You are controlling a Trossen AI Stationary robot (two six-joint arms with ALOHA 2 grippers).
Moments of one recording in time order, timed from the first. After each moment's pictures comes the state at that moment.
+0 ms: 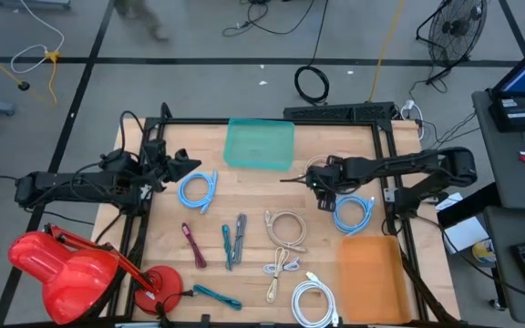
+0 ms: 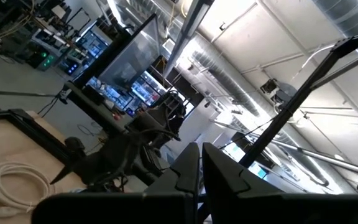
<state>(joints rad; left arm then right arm) 0.14 0.54 0.34 0.57 0.09 -0.78 -0.12 1.47 0.88 -0.77 0.21 0.08</state>
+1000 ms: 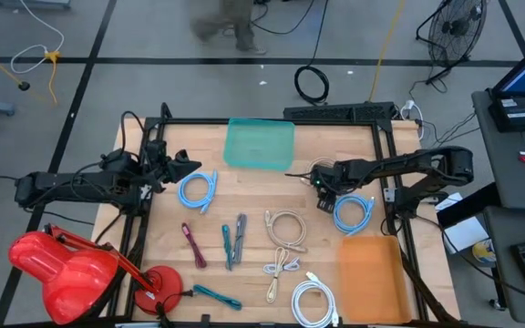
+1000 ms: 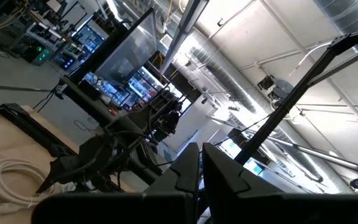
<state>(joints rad) 0.14 0.55 0.34 0.56 0.11 -0.79 -0.20 1.52 0.67 -0.57 0.13 0.23</state>
